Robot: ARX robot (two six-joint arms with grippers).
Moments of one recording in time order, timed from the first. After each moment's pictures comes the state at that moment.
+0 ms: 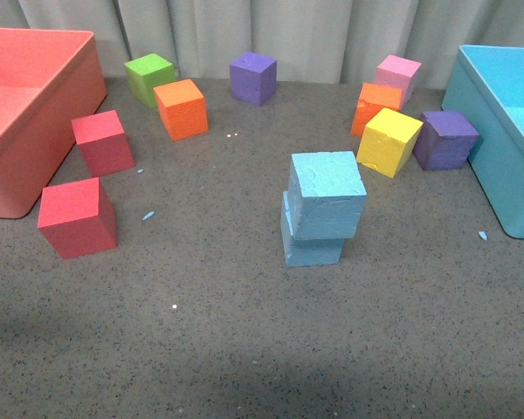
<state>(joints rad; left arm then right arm) -0.12 0.97 0.05 0.90 -0.12 -0.01 0.00 0.00 0.00 0.00 0.00 0.00</state>
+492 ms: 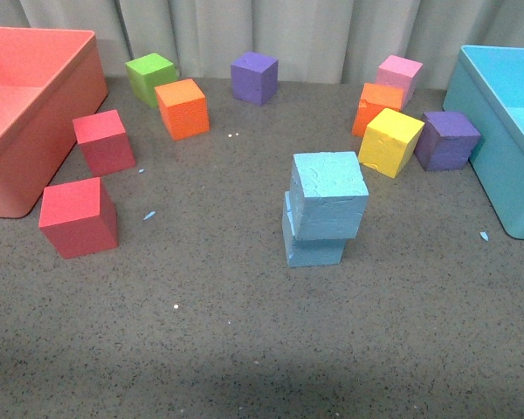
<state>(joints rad) 0.00 0.56 0.02 0.55 0.00 -0.01 0.00 0.00 0.00 0.00 0.00 0.00</state>
